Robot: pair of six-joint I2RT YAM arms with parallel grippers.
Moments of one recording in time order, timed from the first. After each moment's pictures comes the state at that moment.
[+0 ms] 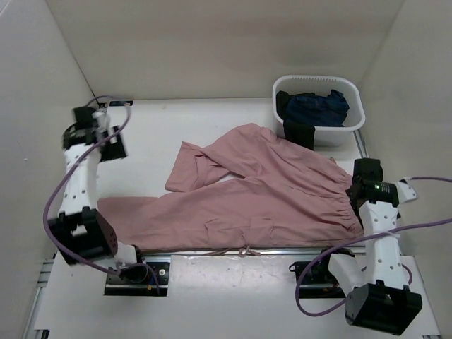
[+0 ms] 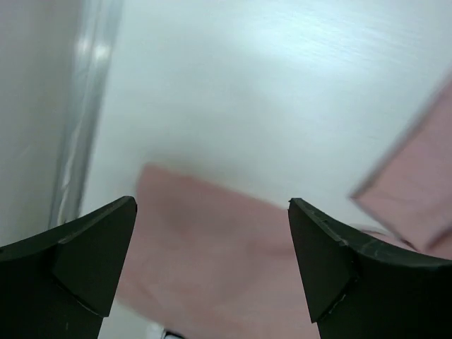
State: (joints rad) left arm 0.35 1.38 1.31 -0.90 -0.11 0.00; right arm -0.15 0.89 0.84 -1.19 0.58 1.06
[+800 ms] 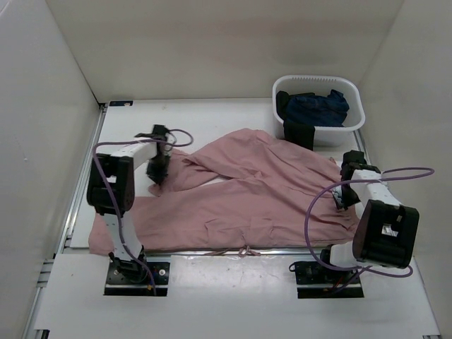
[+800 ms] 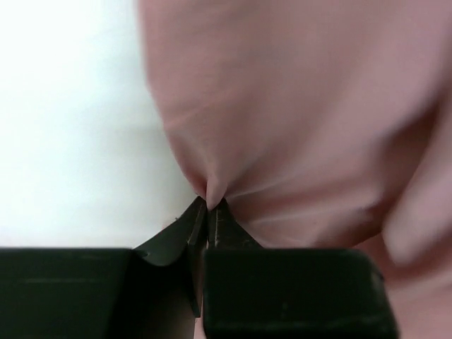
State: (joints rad) left arm -0.20 1.92 1.28 -0.76 -0.16 0.00; right arm -0.19 1.39 0.81 -0.81 0.35 0.98
